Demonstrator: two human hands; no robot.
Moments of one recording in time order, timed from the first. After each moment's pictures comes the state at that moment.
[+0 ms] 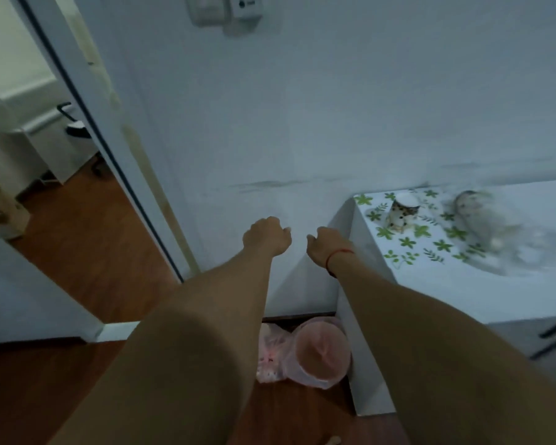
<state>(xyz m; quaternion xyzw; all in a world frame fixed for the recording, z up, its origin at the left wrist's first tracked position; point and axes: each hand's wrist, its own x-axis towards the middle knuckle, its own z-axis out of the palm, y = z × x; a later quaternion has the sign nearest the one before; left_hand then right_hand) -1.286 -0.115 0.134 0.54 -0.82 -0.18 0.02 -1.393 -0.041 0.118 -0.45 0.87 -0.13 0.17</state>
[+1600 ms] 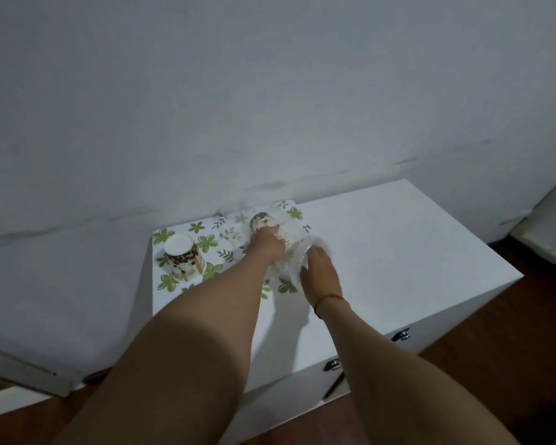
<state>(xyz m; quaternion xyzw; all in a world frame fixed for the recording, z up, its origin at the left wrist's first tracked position) -1.764 0.029 0.100 0.48 -0.76 -0.43 0.05 -1.805 0.154 0.082 -0.35 0.89 -0.26 0.14</state>
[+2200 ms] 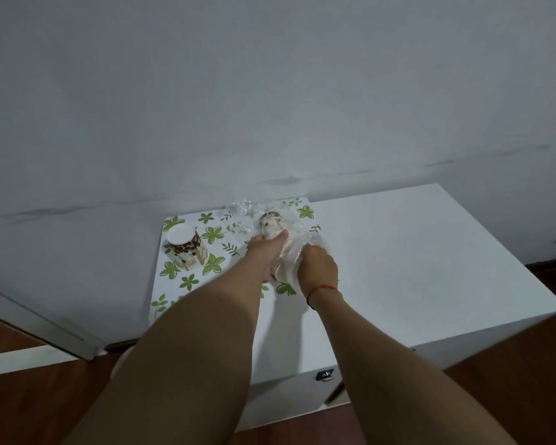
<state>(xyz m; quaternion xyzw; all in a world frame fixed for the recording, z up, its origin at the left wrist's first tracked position) -1.776 0.036 0.081 0.59 -0.45 -0.66 0.13 -1.828 0.137 0.087 -0.40 0.90 -0.16 0.12</state>
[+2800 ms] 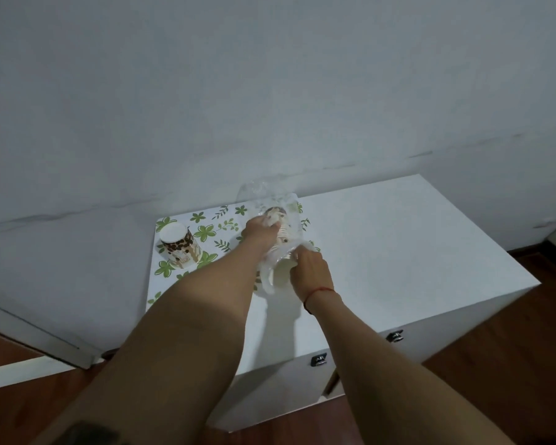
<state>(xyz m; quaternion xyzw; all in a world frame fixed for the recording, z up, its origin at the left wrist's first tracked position) -1.786 0.036 0.089 0.56 -0.63 -0.52 0.15 -1.813 0.168 0.087 -0.38 0.87 -0.25 0.16</state>
